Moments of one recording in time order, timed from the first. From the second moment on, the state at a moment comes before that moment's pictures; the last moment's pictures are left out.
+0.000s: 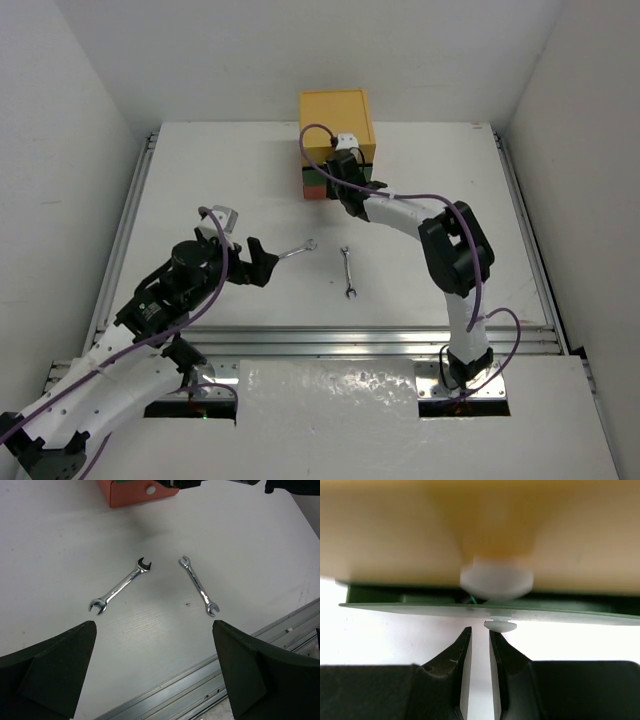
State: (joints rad) left arm -0.61 0.59 0.67 -0.44 -0.13 -0.35; right arm 0.57 2.05 1.43 0.04 0.34 0.33
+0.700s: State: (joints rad) left arm -0.61 0.59 0.67 -0.44 -0.11 -0.34; right arm 0.54 2.08 1.41 0.13 0.30 0.26
